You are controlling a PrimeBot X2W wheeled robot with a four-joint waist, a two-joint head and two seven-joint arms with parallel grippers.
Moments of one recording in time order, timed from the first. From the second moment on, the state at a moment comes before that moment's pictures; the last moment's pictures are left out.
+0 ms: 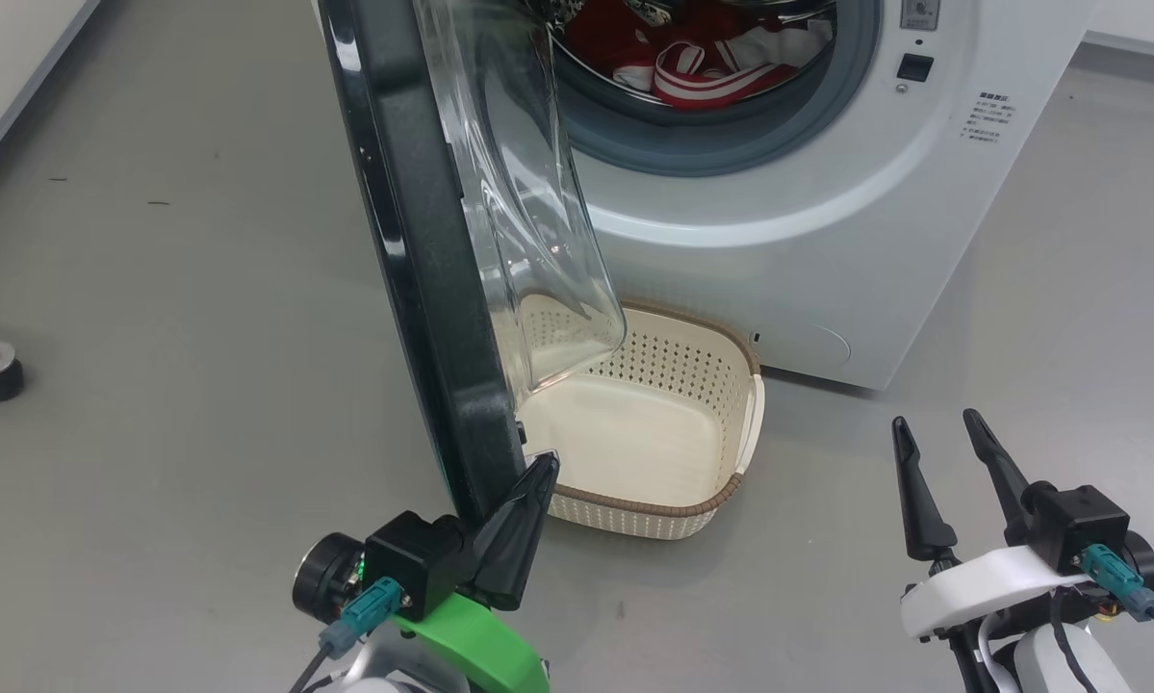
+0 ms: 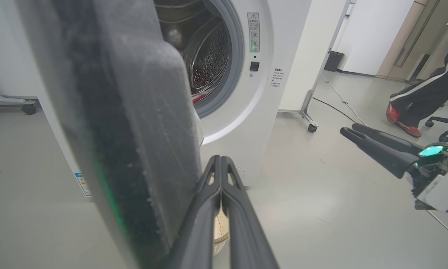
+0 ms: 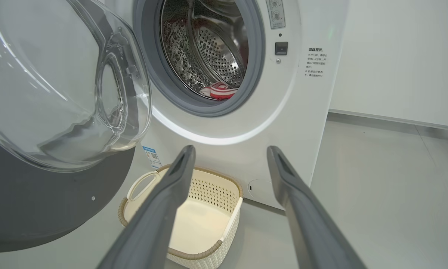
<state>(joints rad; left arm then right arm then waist) -0.10 0.05 -0.55 -0.01 -0.40 0.04 -0.03 -0.04 -0.08 0.08 0.24 0.24 0.09 -0.26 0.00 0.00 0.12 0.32</state>
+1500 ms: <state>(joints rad) -0.08 0.08 -0.19 0.05 -0.40 0.11 -0.18 -0.04 -0.06 0.06 0.25 0.20 0.10 -0.26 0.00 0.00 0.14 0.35</state>
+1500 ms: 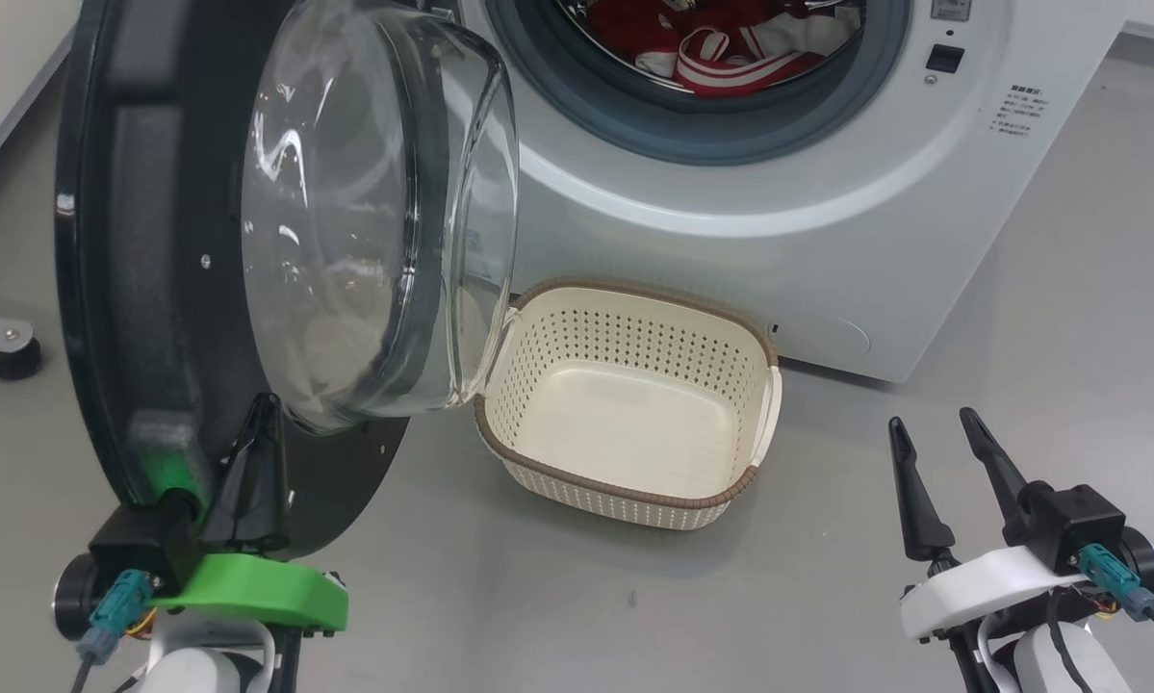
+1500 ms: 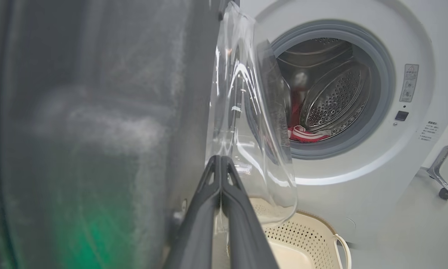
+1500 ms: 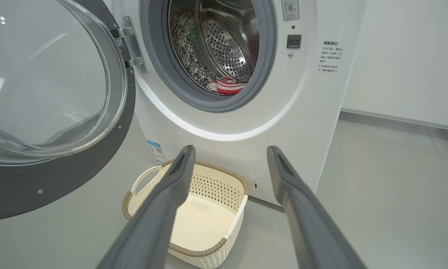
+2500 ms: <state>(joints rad) -0.21 0.10 0.08 0.20 -0.43 0.11 -0.23 -0.09 -0.10 0.04 0.21 0.18 0.11 -0.26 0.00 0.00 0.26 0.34</state>
